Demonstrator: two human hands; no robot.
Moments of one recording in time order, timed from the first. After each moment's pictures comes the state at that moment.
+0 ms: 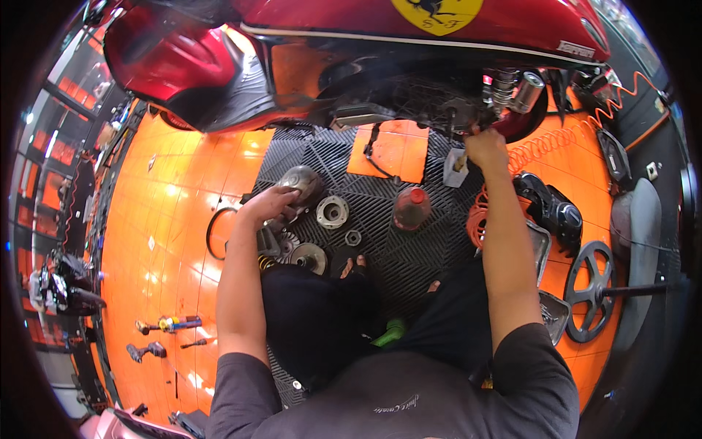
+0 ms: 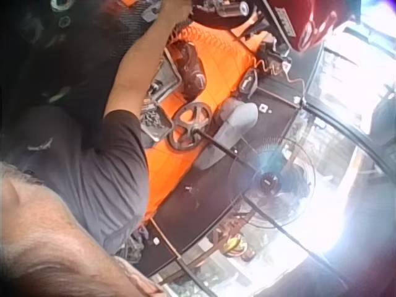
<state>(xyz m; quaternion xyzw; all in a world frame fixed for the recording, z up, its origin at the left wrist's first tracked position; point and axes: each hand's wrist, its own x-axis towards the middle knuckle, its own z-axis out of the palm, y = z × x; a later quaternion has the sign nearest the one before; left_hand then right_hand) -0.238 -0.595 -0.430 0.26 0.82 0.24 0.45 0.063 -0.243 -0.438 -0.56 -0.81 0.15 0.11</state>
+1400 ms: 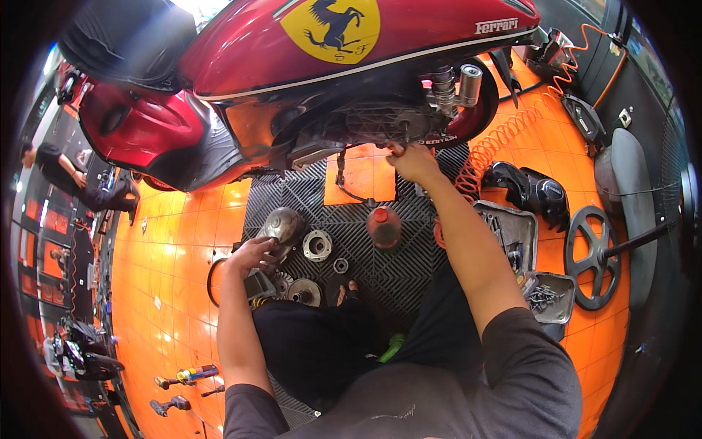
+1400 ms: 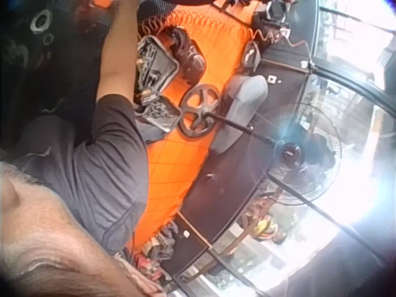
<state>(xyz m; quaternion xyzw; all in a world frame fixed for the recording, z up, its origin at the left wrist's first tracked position) -0.246 -0.603 -0.444 0.20 0.80 0.26 0.50 0.039 -0.255 -0.466 -0.45 -0.85 0.27 0.06</state>
